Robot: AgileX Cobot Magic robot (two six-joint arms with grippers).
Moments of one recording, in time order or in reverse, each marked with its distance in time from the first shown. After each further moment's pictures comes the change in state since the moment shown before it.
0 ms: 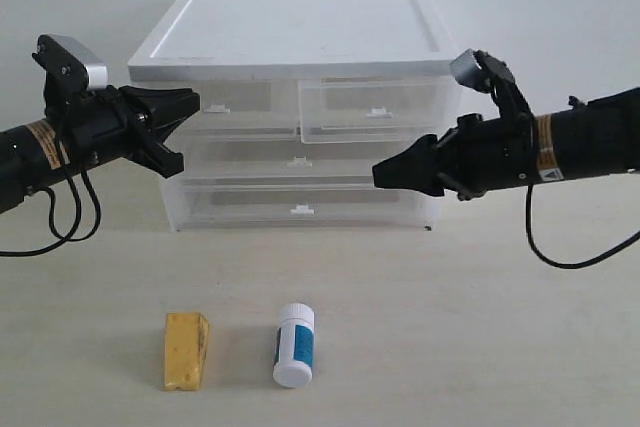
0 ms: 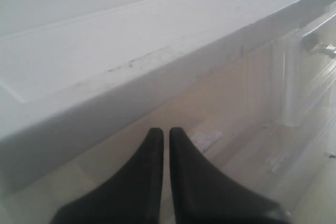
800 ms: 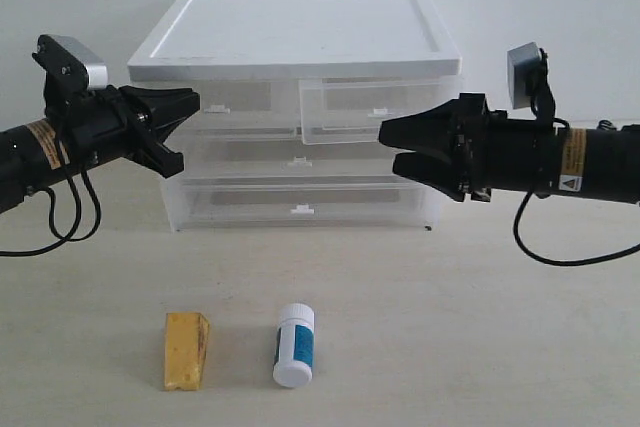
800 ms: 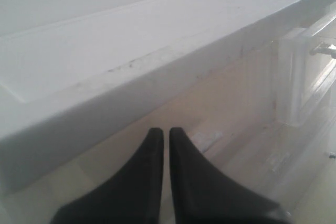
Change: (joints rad) left arm 0.000 0.000 0.000 0.000 0.000 0.000; right arm -0.065 0.094 0.073 0.302 -0.360 0.196
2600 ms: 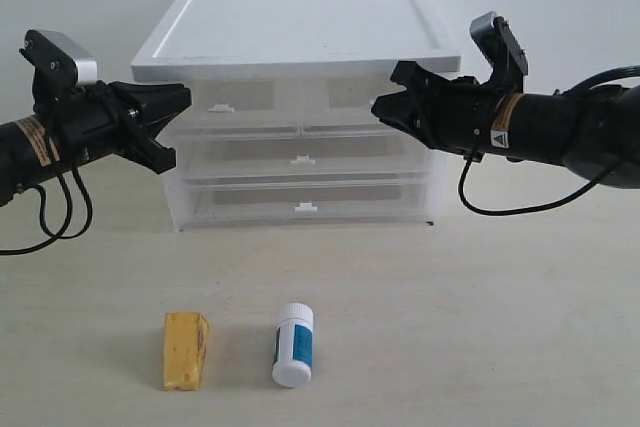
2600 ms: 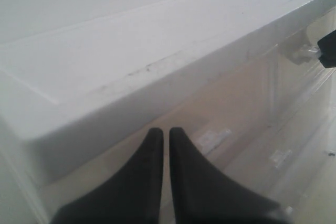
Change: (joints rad) left arm 0.012 -0.029 0.019 -0.006 0.008 0.000; right arm 0.148 0.001 -0.128 0.364 0.474 -0.176
